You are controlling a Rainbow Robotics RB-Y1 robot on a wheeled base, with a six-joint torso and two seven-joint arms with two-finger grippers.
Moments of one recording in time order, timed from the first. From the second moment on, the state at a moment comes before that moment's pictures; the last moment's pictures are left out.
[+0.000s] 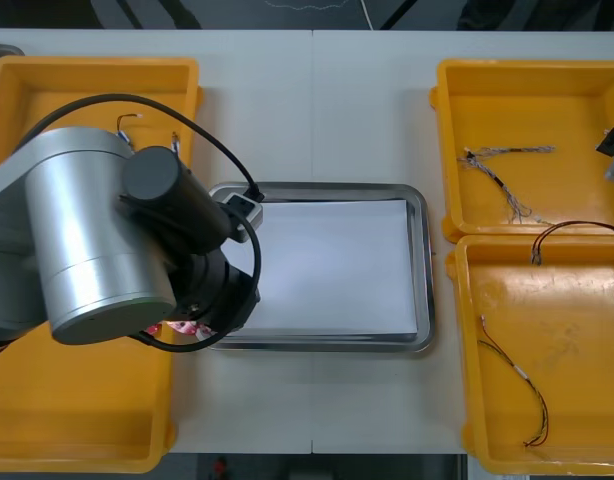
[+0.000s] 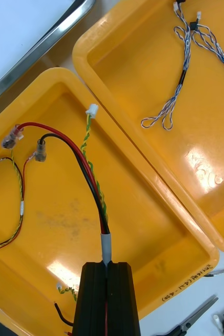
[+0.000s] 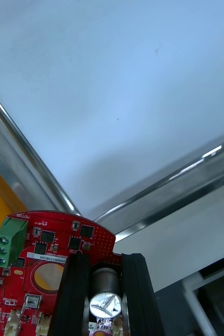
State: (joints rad) right arm -0.23 -1.00 -0.31 -2.39 -1.12 1.92 1.82; left arm -0.63 0.68 -0.63 -2.31 0.72 1.86 -0.86
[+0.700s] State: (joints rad) right arm -0.23 -1.00 -0.28 -2.42 -1.10 1.92 1.82; left arm -0.68 0.54 -0.84 -1.95 0.48 1.59 -0.68
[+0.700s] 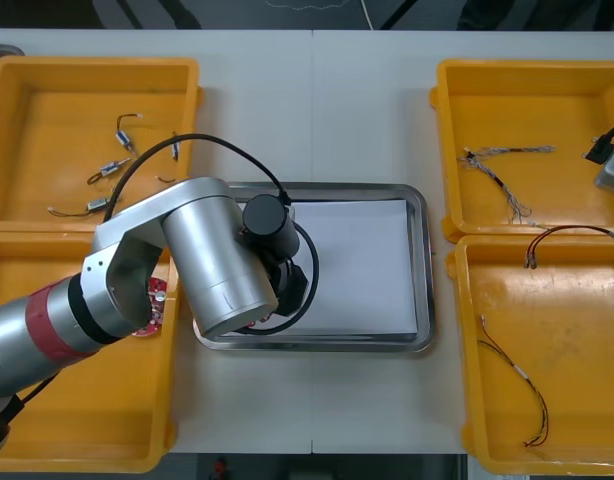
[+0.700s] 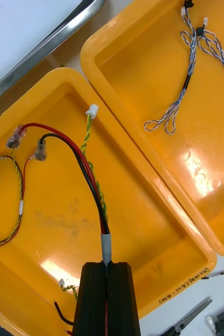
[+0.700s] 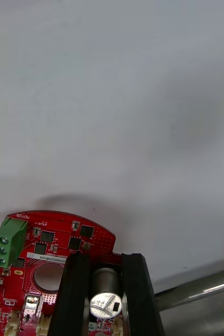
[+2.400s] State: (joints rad) right arm -0.78 -0.68 0.55 -2.27 -0.82 1.87 1.85; left arm -0.79 0.79 -0.31 -1.92 0.88 1.91 -1.04
